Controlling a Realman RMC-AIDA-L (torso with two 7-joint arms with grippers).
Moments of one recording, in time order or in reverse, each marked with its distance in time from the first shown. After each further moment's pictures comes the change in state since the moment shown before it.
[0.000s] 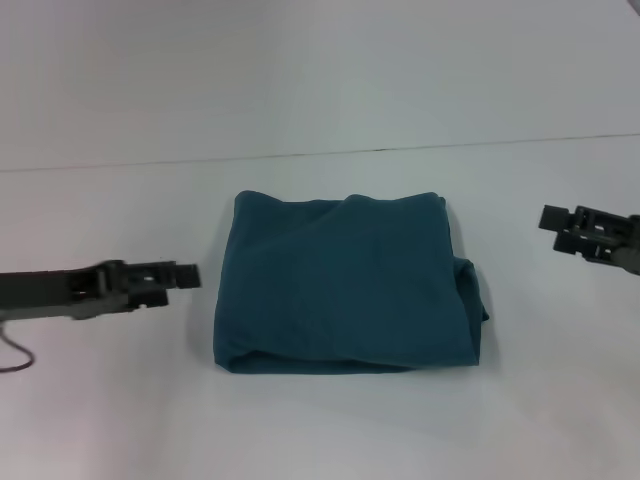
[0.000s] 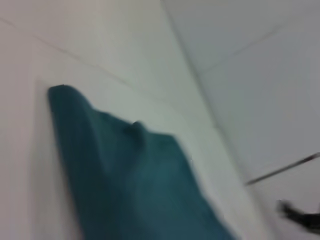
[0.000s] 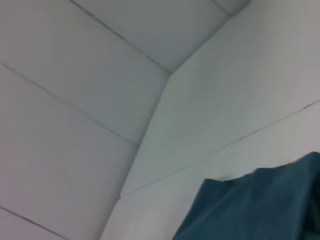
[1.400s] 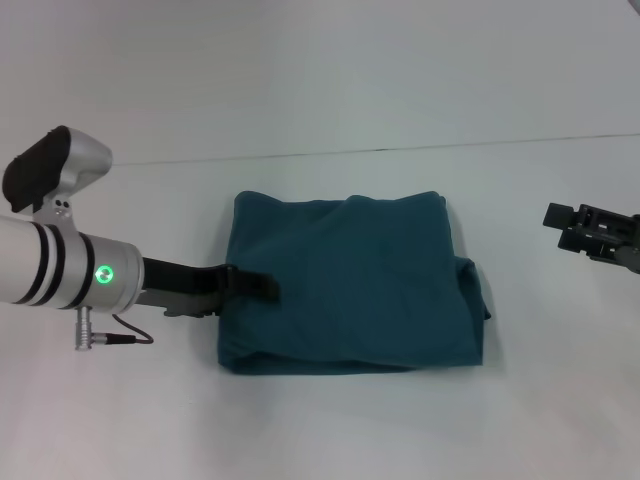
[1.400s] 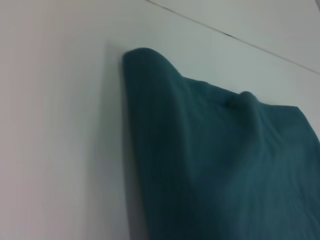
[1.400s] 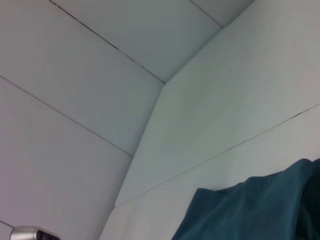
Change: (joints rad) left arm -0.197 -0.054 0.340 -0.181 0.153 -0.470 -0.273; right arm -0.009 0.007 0.018 0.009 0.004 0.023 -0.021
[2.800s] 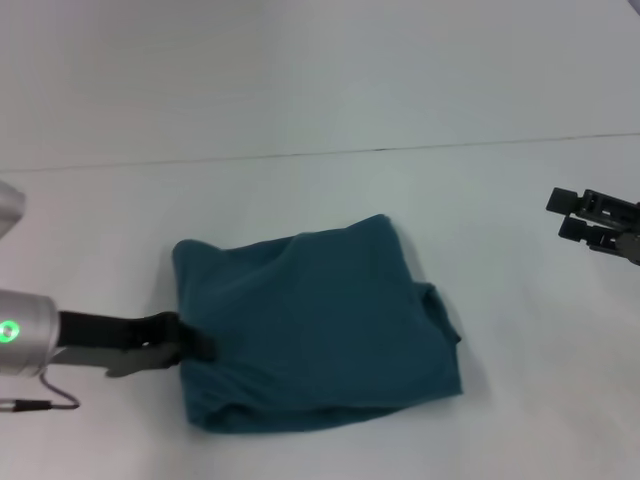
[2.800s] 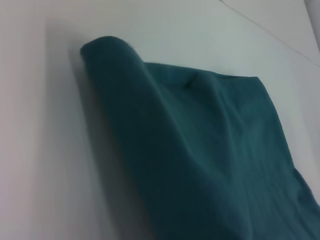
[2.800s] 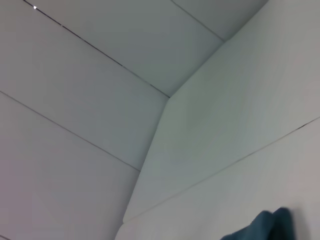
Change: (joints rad) left arm 0.219 -0.038 -0.057 0.323 -0.002 0.331 -0.063; right arm 0.008 0.009 0.050 0.012 0.002 -0.004 0.009
